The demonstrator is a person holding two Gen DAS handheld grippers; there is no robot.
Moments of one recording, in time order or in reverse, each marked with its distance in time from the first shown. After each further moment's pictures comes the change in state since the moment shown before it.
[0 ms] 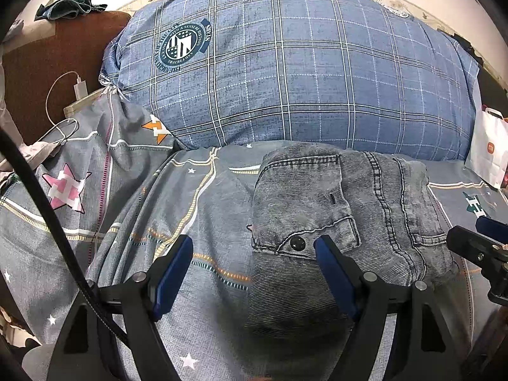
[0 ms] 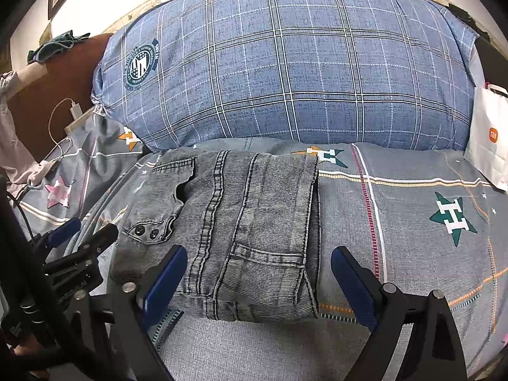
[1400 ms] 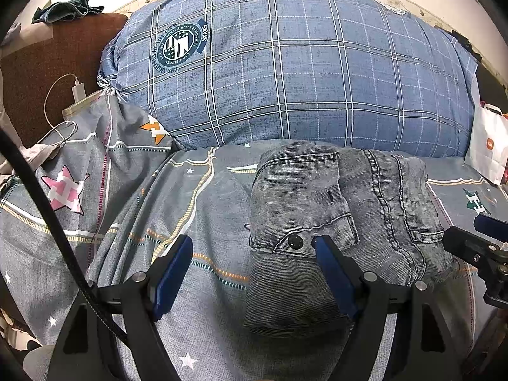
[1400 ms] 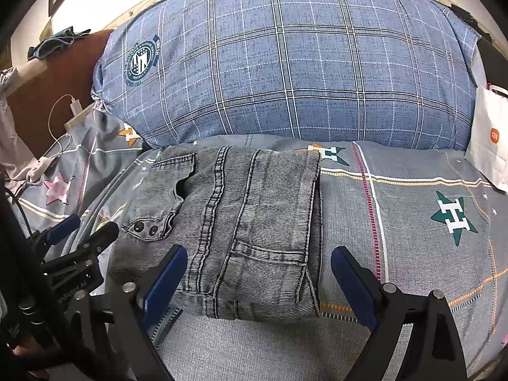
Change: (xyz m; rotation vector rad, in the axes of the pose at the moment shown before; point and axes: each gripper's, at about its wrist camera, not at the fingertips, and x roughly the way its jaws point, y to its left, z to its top) left arm 0.000 -0.002 -0.001 0.011 0.002 0.000; right arm 0.003 -0.001 0.000 -0.015 0.014 0.003
